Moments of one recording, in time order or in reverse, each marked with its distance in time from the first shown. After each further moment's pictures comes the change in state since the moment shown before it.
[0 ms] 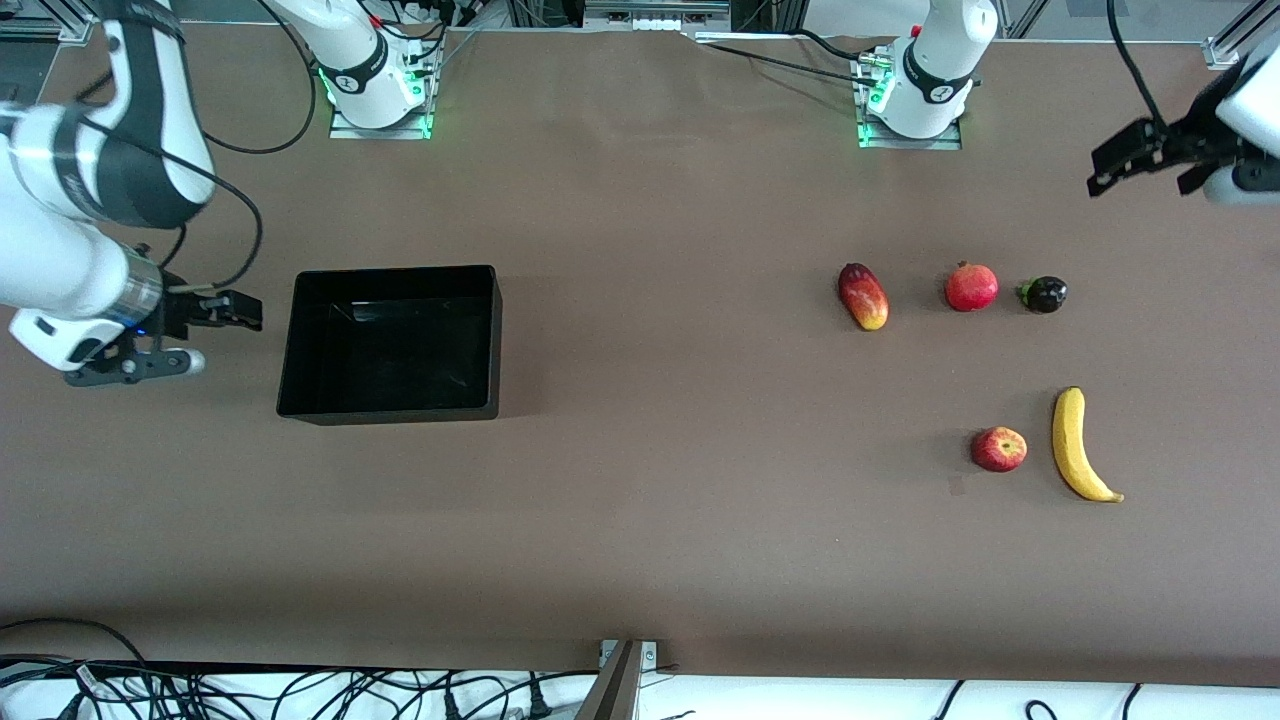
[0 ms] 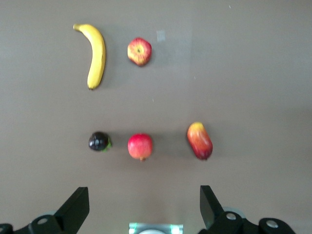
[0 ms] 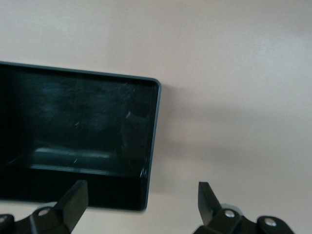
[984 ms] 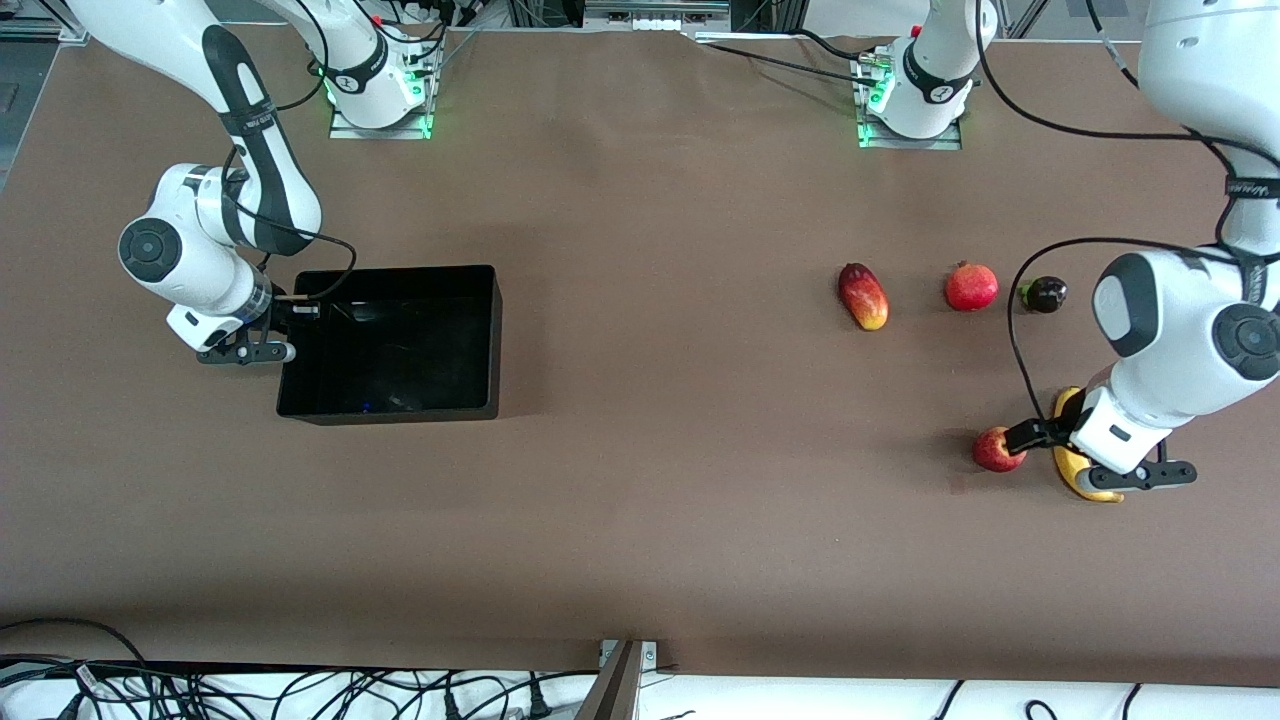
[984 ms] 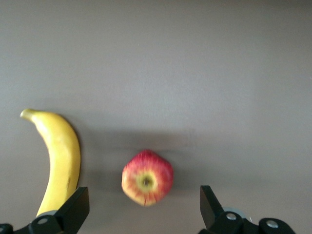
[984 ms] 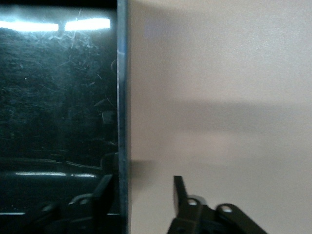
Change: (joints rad) left arm 0.049 0.616 0.018 -0.013 0.000 0.798 0.014; right arm -0.012 0.068 -0.005 -0.445 0.056 0.519 0.011
